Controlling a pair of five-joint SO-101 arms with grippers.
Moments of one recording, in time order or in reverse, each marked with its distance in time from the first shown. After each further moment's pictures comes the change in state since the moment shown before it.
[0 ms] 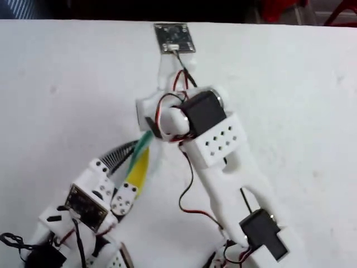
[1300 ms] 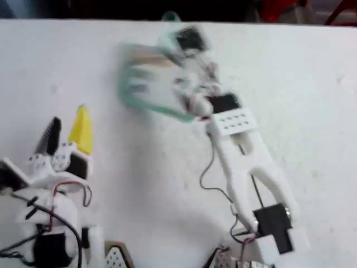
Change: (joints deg) left arm -41.9 1.1 7.2 -11.9 33.4; right arm 21.9 -0.5 44.1 -58.9 30.9
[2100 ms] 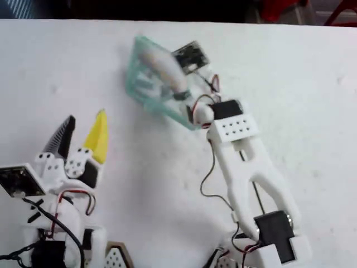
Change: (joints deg) left arm 7.8 -1.1 -2.5 1.7 -8.5; right arm -4.0 -2.2 -1.3 16.6 7.5
